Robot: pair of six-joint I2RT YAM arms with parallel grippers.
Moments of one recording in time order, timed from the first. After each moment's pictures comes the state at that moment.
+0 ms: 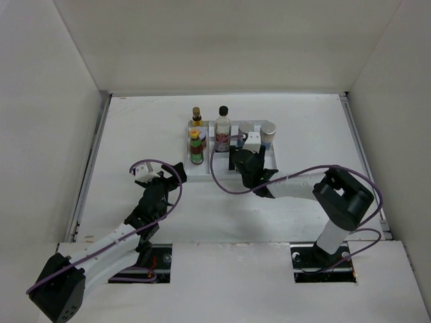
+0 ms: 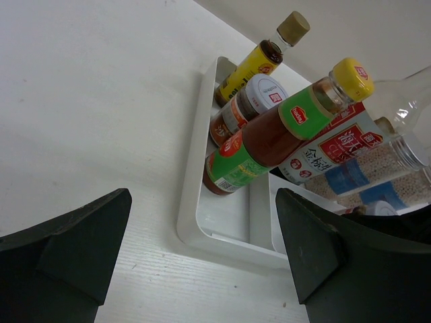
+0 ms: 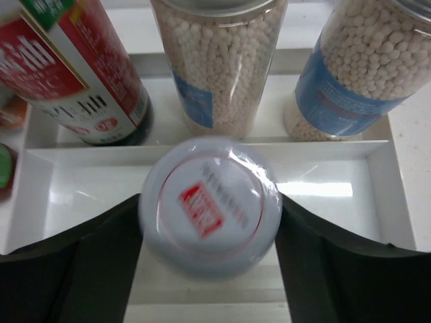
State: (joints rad) left arm -0.62 0.75 0.12 0.53 -0.65 -0.66; right arm 0.84 1.71 0.86 0.30 0.75 0.42
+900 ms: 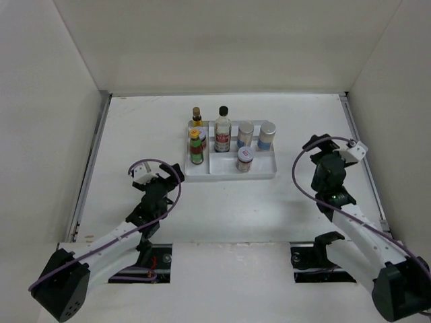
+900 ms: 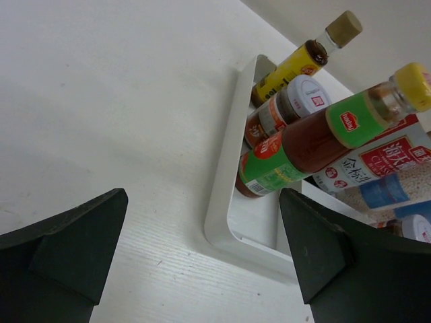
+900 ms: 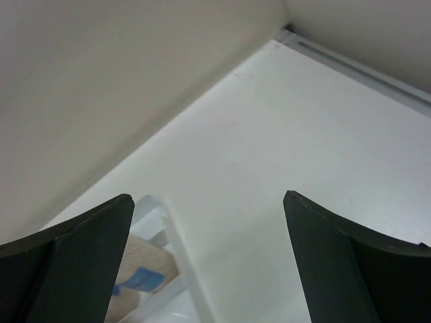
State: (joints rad) left arm -0.60 0.79 0.12 0.49 -0.71 -0.72; right arm 0.34 0.83 0.47 0.34 0.75 0.53
